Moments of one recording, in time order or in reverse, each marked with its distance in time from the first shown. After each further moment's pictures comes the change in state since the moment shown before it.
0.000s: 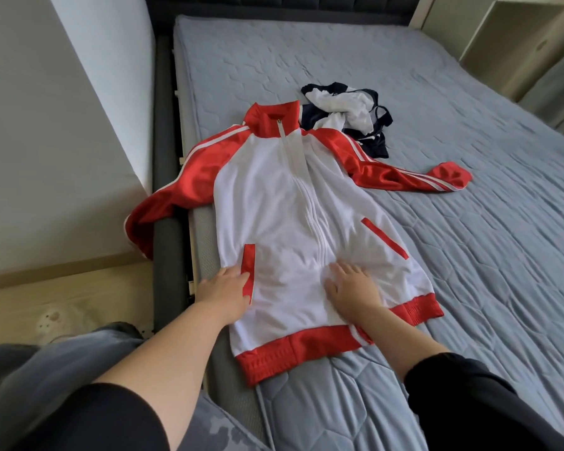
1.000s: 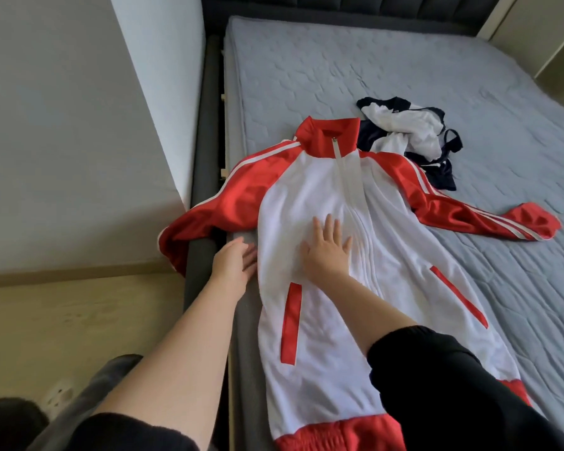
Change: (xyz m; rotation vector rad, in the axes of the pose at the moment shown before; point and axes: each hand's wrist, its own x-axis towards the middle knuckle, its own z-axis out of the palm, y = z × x) left_hand 0.097 -0.059 -0.058 -2.157 0.350 -0.540; right_hand 0.160 -0.146 -0.023 0.148 0.054 0.031
